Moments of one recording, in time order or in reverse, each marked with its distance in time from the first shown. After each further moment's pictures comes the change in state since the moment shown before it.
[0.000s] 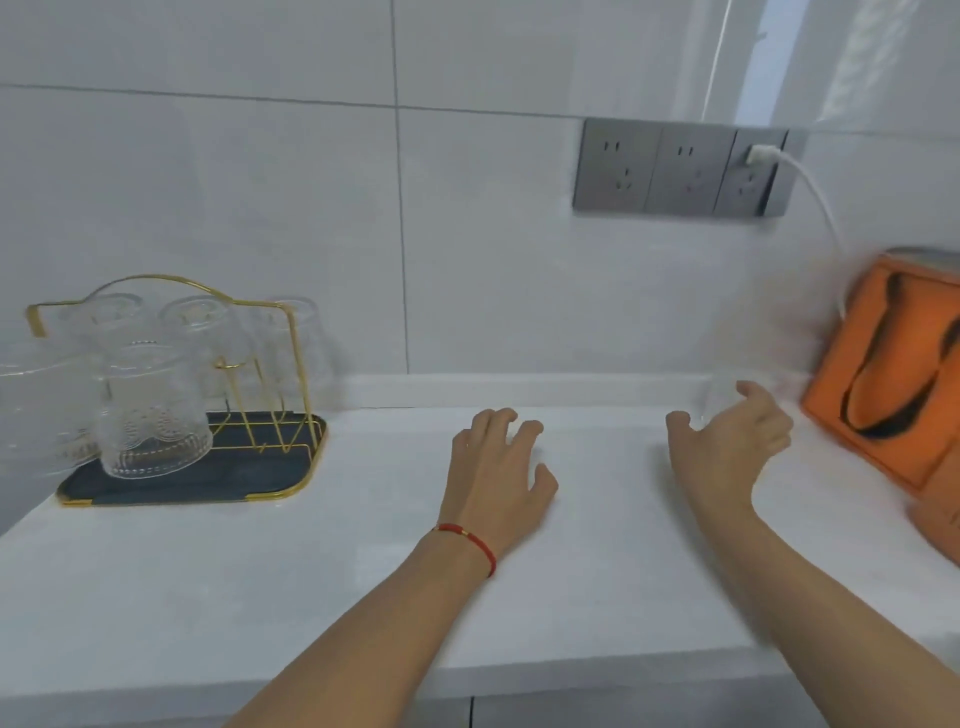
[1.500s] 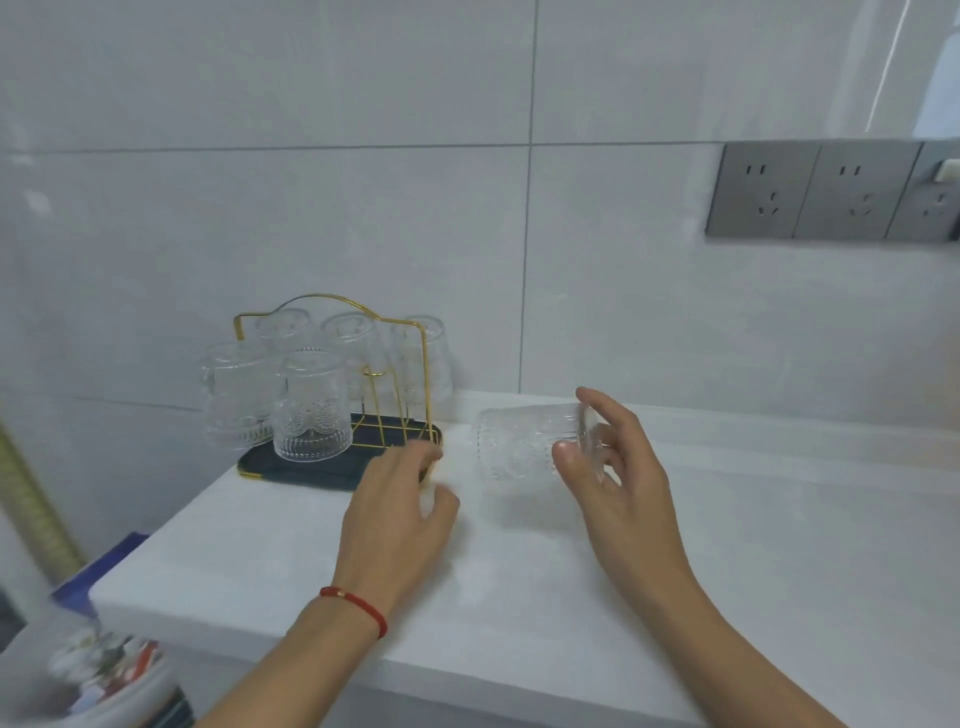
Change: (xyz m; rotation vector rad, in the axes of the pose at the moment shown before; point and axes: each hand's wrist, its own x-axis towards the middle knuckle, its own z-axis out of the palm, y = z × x) left_hand -0.088 -0.097 -0.110 -0.058 0.281 -0.406; right_hand -0.145 -0.108 0.023 0.767 -0.759 -0.313
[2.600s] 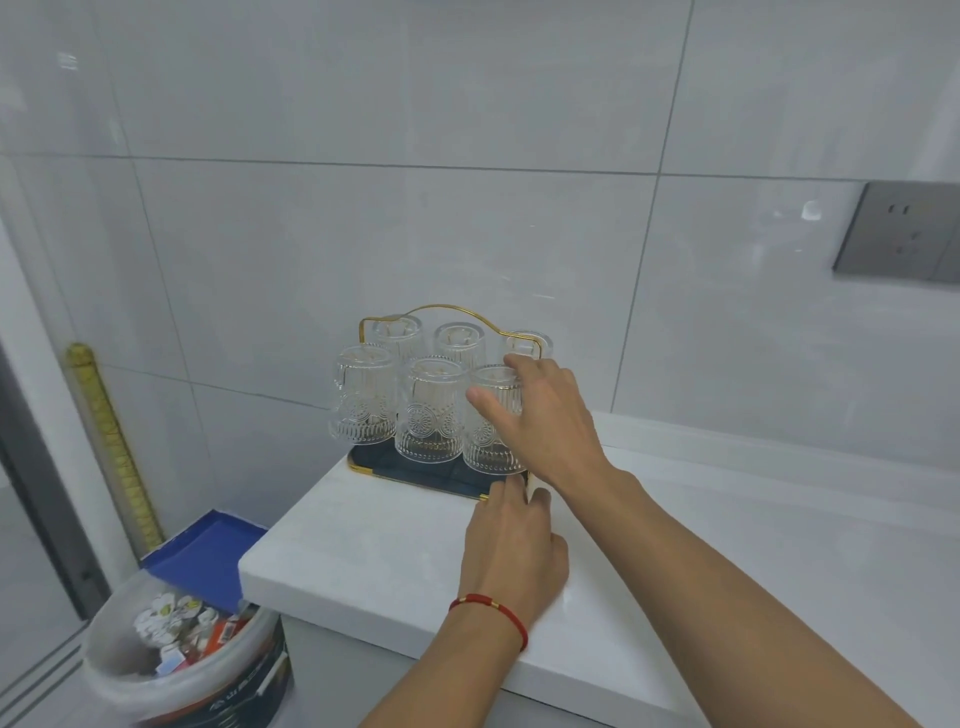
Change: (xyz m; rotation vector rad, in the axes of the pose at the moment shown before) left_hand -0.009 -0.011 0.002 0.340 -0.114 0.100; right_hand 0.079 -0.036 0.166 -0.732 -0.249 -0.142
